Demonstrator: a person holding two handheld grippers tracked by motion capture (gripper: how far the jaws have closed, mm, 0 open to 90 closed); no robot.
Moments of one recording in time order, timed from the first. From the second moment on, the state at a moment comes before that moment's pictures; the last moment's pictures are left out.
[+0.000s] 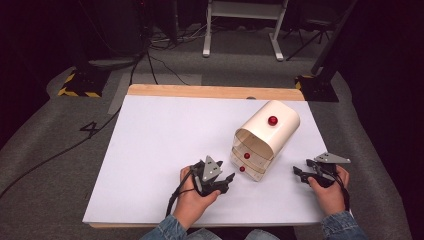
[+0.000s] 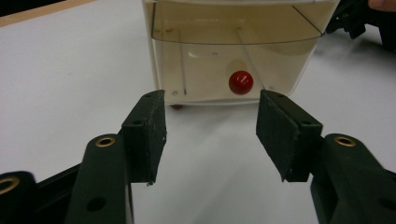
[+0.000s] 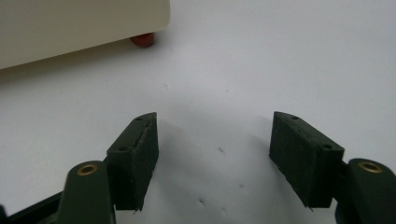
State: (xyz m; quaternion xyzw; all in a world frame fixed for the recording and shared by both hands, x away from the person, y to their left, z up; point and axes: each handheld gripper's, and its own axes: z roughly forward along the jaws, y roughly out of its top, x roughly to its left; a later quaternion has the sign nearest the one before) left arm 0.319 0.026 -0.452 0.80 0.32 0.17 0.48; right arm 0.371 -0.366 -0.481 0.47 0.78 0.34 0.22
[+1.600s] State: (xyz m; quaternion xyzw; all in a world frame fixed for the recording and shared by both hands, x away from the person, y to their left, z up) left arm 0.275 0.028 -0.462 0.80 0.32 0.18 0.48; right arm 0.371 -0.366 -0.481 0.47 0.78 0.34 0.22
